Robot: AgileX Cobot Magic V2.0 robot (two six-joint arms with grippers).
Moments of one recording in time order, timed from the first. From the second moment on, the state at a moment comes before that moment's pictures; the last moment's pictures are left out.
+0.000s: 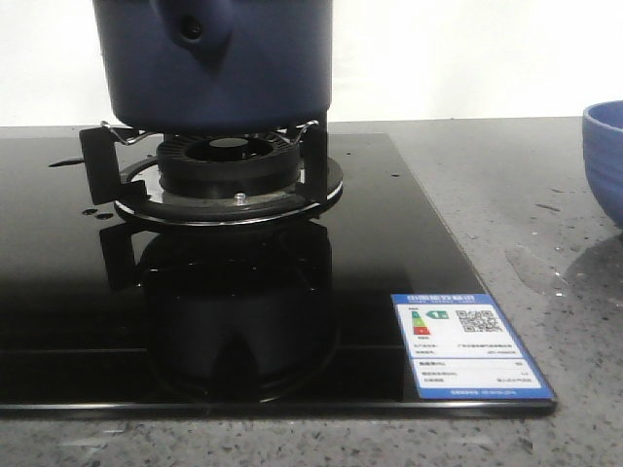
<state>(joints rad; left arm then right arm) -0.32 1.50 -1.11 -1.69 0.62 1.80 -0.18 1.05 -1.35 0.10 1.08 0.04</state>
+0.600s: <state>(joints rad) -0.31 1.49 -1.11 -1.70 0.62 1.80 -0.18 1.05 -1.42 0.18 1.13 0.04</state>
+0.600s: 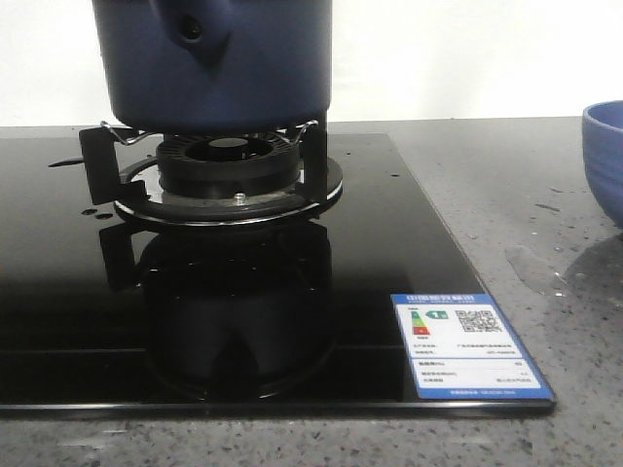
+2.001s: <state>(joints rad) -0.23 0.31 -0.28 -1.61 0.43 1.63 0.04 0.13 -0.62 0.18 0.84 -0.15</state>
